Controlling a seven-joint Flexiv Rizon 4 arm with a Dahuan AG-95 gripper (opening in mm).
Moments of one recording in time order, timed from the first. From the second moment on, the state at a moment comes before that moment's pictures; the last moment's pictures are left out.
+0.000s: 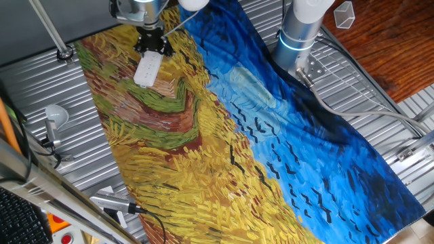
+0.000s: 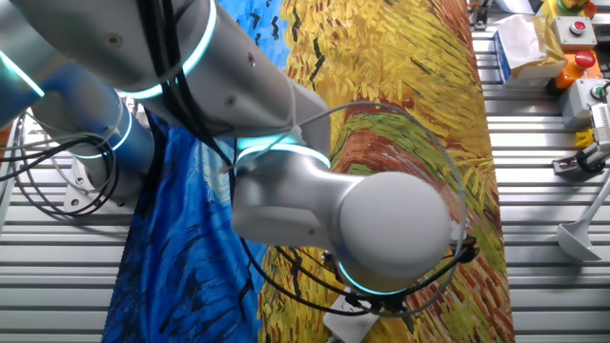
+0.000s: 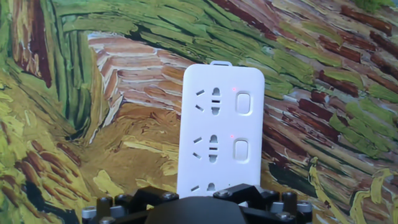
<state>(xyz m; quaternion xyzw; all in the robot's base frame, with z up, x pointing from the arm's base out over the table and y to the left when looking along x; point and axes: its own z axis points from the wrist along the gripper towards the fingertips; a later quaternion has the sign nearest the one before) 0.458 -0.245 0.028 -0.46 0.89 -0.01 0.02</state>
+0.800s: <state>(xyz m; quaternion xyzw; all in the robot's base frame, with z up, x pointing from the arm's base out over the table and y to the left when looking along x) 0.475 -0.216 0.023 -0.45 0.89 0.00 0.02</state>
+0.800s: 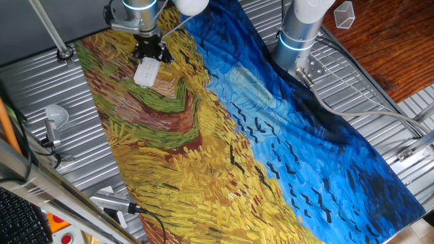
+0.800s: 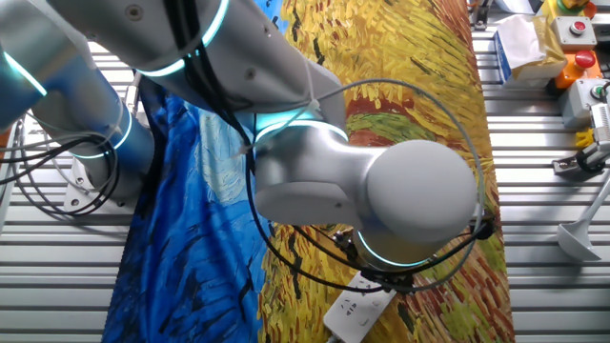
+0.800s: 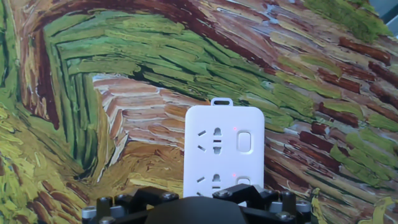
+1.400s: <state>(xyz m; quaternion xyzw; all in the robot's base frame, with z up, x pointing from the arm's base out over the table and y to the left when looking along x) 0.475 -0.212 0.015 -0.45 0.89 -0.01 0.02</state>
